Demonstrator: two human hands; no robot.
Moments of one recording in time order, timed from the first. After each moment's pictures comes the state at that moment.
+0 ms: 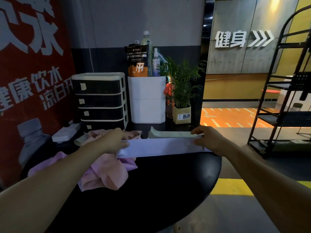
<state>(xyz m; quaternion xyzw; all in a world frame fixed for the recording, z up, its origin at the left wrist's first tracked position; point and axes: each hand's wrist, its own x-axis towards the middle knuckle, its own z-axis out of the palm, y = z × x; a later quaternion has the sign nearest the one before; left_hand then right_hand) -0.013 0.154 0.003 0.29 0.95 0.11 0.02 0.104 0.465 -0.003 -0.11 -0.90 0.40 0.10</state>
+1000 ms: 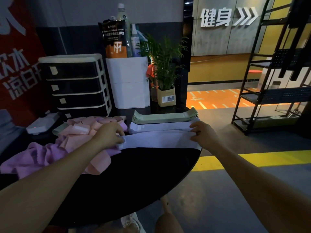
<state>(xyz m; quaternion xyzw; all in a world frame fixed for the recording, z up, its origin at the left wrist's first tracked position) 0.000 0.195 -0.042 0.29 0.94 0.20 -0.03 0.132 0.496 -0.075 -0.18 -0.87 0.43 0.17</state>
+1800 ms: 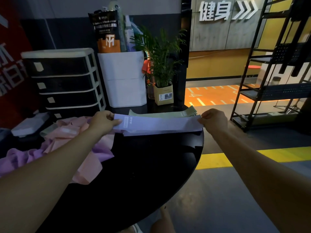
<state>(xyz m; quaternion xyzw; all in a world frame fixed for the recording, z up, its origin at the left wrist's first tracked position) -0.038 0.221 -0.033 0.13 0.89 0.44 -0.04 0.102 0.537 -0.057 -0.31 -0.80 0.41 0.32</state>
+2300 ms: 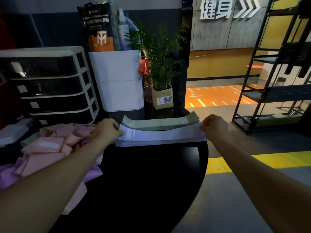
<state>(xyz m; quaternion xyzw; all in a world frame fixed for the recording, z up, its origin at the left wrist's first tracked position) -0.078 0.267 -0.056 0.10 0.94 0.32 -0.05 0.060 0.568 -0.075 -0.32 -0.83 0.37 0.28</state>
